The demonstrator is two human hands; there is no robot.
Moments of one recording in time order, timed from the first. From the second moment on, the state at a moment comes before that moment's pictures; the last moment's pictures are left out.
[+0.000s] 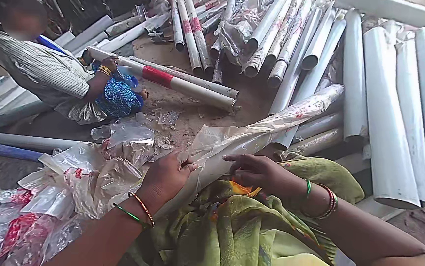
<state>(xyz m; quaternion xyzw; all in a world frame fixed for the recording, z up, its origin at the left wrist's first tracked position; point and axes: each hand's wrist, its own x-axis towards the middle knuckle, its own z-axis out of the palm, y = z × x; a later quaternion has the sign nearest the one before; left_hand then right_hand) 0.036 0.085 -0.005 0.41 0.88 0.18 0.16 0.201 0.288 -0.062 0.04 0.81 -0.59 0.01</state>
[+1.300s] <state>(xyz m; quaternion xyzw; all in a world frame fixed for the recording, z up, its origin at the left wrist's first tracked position) 0.047 0.110 -0.042 0.69 0.68 0.23 -0.11 0.199 0.285 -0.119 -0.20 0.32 -0.91 0.16</state>
